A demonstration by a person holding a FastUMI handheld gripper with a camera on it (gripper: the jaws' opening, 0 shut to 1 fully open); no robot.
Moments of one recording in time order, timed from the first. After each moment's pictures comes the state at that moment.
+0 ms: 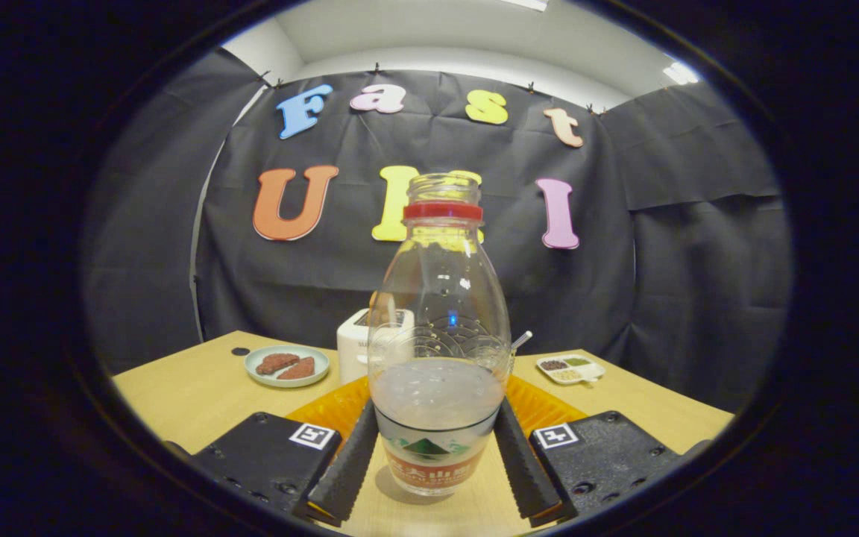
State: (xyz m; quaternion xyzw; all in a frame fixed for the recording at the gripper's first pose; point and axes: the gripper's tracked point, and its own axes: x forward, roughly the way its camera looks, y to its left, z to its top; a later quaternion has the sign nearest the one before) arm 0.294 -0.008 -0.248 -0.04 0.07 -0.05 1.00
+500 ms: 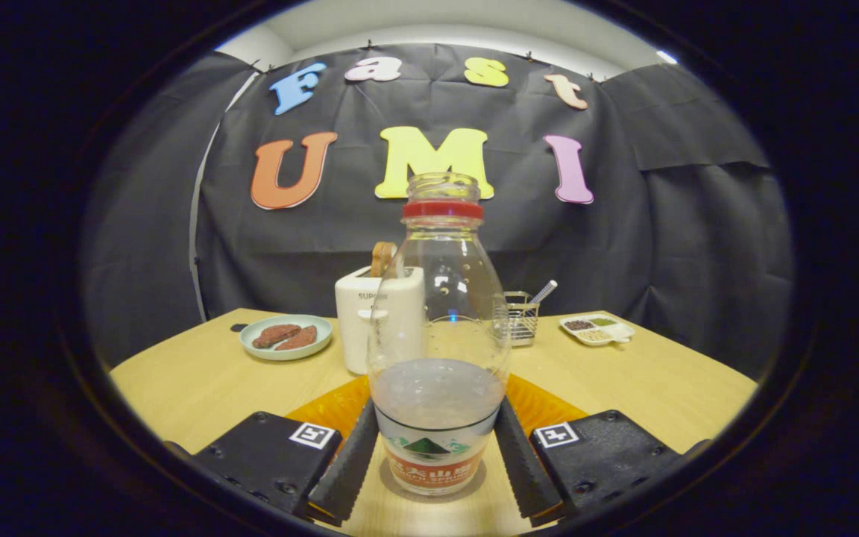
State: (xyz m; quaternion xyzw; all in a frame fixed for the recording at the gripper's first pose) arm 0.317 -0.007 -0.315 -0.04 0.12 -0.05 0.99
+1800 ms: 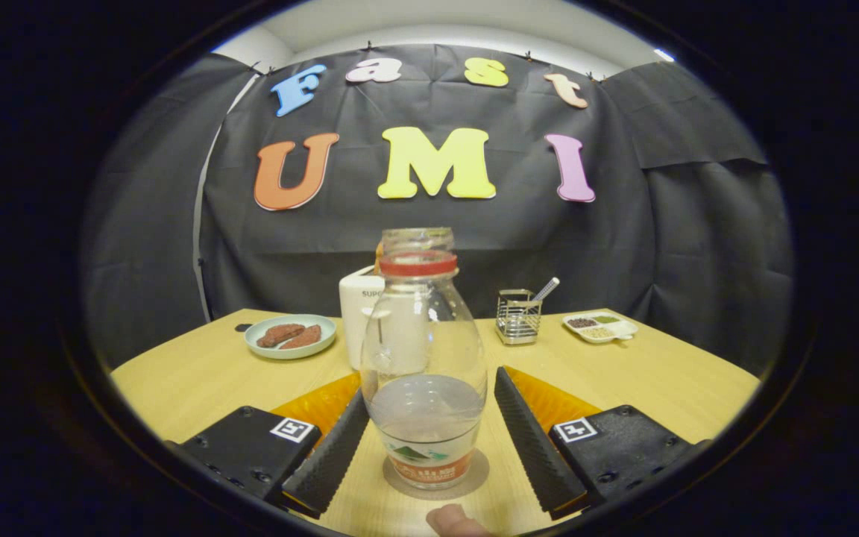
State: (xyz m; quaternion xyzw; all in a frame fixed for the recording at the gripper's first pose) arm 0.304 -0.007 -0.305 -0.02 0.11 -0.04 0.99
